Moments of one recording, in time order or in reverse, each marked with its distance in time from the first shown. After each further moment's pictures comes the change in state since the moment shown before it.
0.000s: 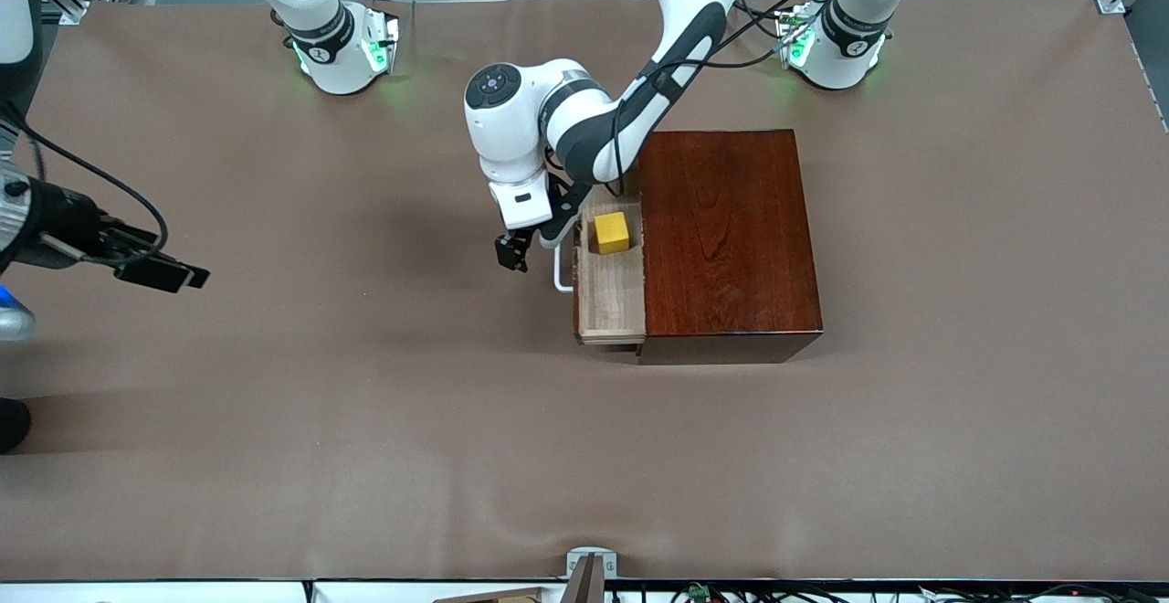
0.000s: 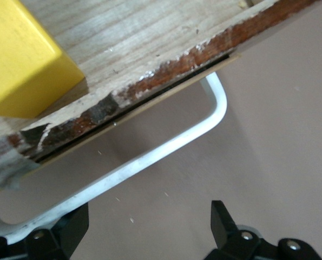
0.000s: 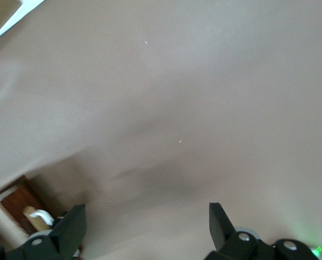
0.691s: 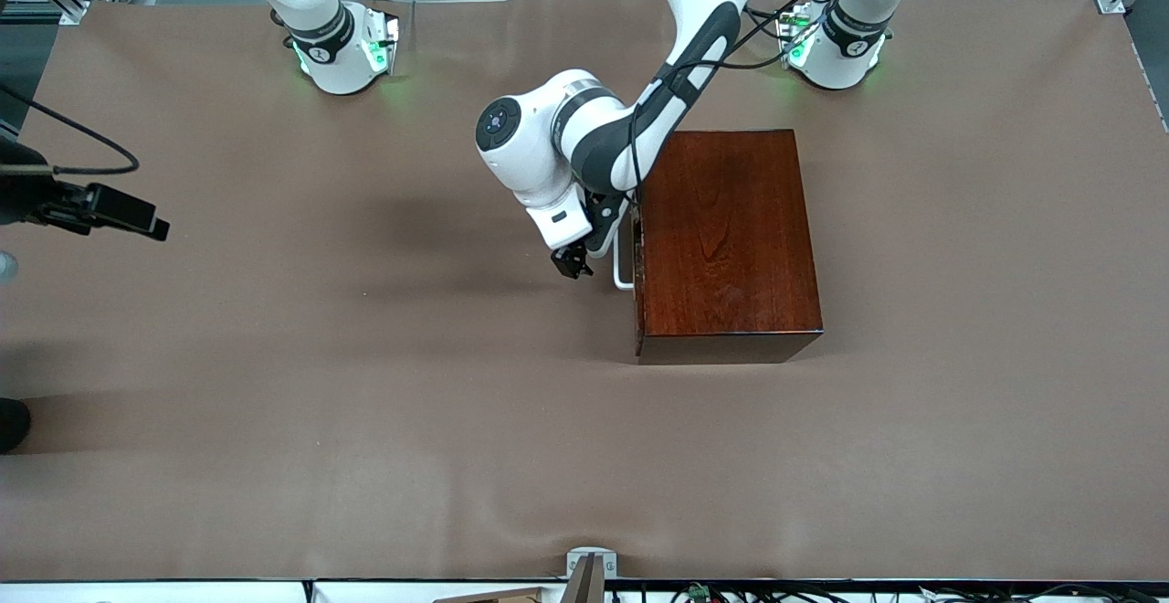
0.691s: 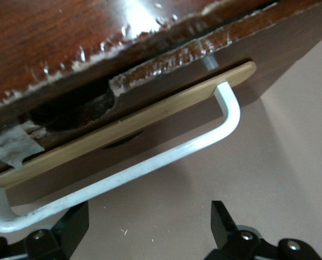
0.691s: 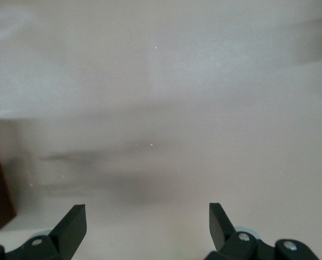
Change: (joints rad) left arm 0.009 -0.008 0.051 -0.005 0.025 -0.256 -0.011; right arm -0.120 -0.096 0.159 -0.039 -0.151 -0.024 -0.331
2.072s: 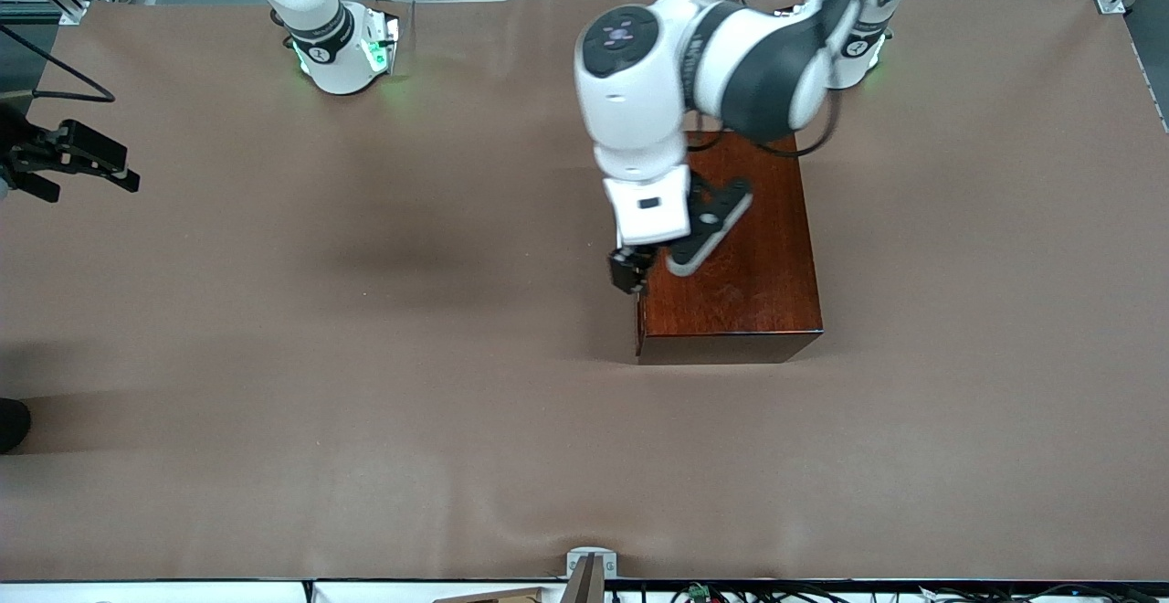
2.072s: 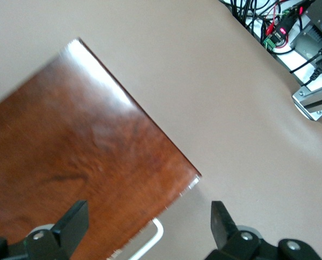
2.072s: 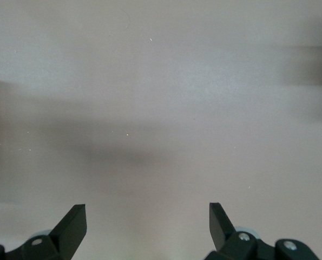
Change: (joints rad) left arm 0.205 -0.316 0.035 0.014 -0.029 -0.054 0.597; right arm -0.101 -0.250 0.041 -0.365 -0.034 0.168 -0.256
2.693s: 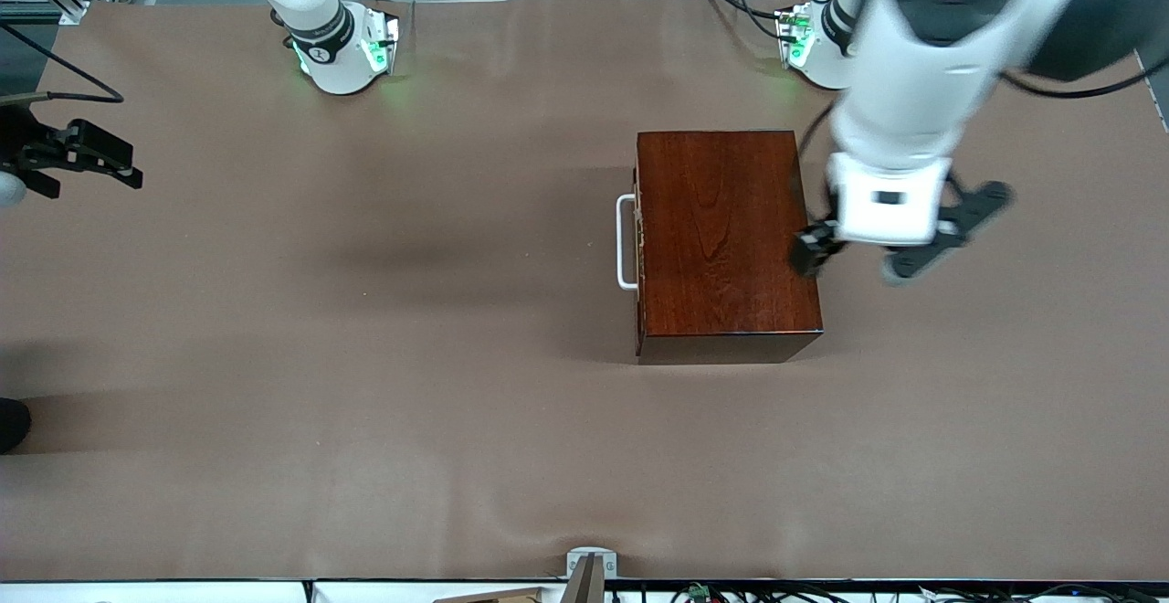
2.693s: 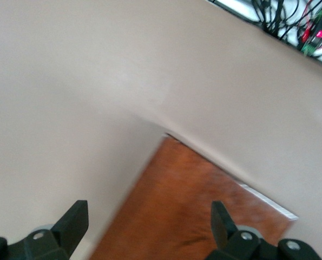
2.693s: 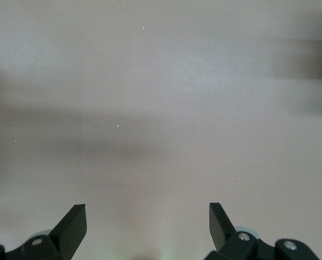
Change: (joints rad) left arm 0.277 -0.184 -0.001 -0.008 -0.048 -0.231 0.647; right arm 0.009 0.000 0.011 -0.008 -0.057 -0.031 0.000
